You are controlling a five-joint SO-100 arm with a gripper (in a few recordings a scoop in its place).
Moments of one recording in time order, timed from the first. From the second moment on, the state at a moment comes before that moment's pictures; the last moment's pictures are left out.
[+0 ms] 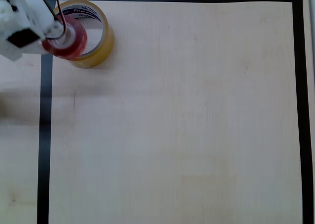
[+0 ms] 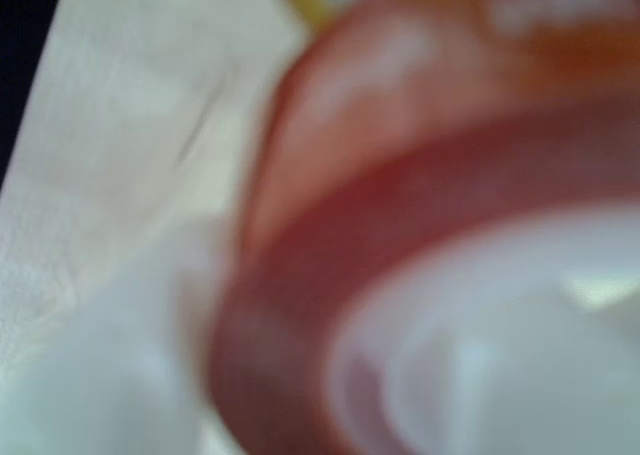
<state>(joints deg) -30.0 104.1 98.1 95.0 -5.8</state>
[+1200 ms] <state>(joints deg) -33.6 92.1 98.0 87.5 -9.3</state>
